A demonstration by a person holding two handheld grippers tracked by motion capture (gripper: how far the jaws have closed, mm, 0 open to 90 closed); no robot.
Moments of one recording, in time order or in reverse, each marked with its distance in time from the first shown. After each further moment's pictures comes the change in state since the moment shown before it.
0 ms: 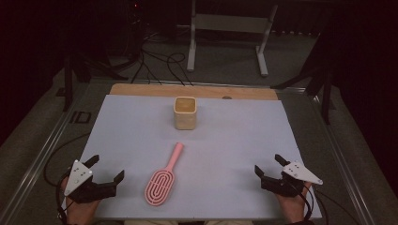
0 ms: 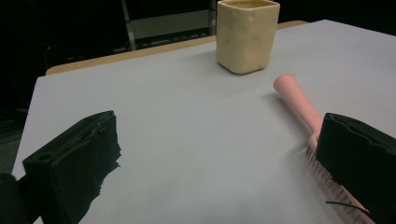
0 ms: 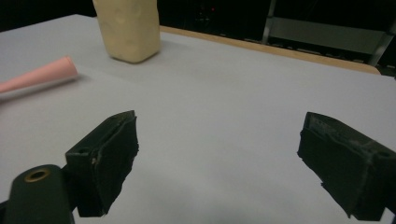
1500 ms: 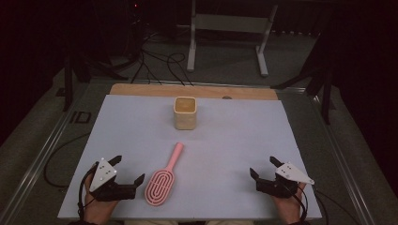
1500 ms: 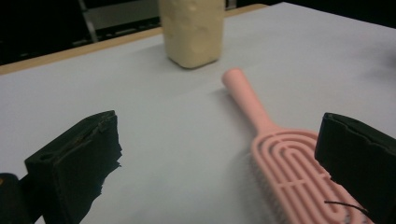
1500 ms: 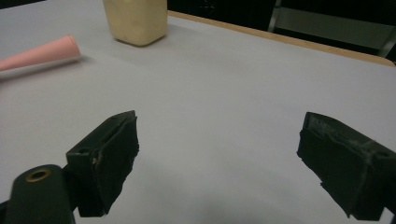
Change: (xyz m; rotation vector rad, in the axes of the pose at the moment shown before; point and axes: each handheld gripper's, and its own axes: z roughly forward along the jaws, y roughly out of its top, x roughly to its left) left arm -0.045 0.014 0.029 0.071 -0.134 0.055; right arm 0.010 -0.006 0.008 0.043 0.008 -0.034
